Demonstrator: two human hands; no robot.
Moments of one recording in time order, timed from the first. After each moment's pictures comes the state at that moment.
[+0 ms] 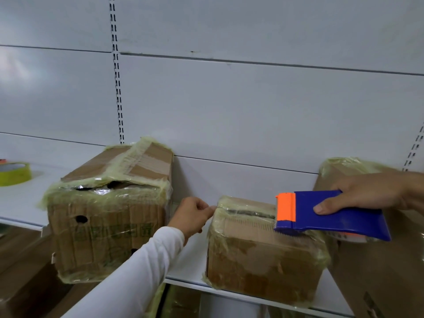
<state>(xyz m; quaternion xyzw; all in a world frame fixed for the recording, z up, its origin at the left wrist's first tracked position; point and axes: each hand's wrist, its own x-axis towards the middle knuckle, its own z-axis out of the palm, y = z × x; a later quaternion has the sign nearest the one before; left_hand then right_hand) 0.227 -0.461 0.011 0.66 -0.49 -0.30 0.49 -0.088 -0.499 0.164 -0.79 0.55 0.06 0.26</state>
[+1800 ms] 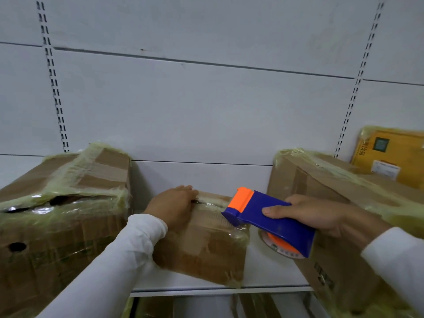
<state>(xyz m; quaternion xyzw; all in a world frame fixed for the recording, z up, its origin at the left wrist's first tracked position) 0.212 -0.485 0.045 0.61 -0.78 0.05 0.16 -0.090 -0.461 0.099 -0.72 0.52 -0.11 0.45</state>
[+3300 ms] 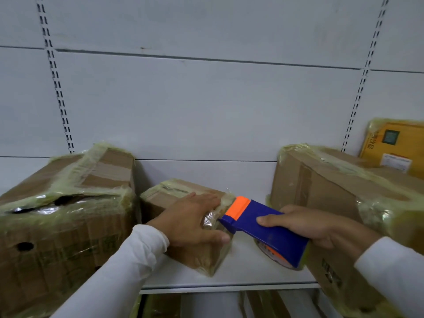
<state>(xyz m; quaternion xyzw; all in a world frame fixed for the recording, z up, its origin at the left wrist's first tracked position) 0.203 -0.471 0.027 0.47 -0.86 -0.01 0.18 -0.074 -0.465 0.068 -0.68 0.56 -0.12 0.46</state>
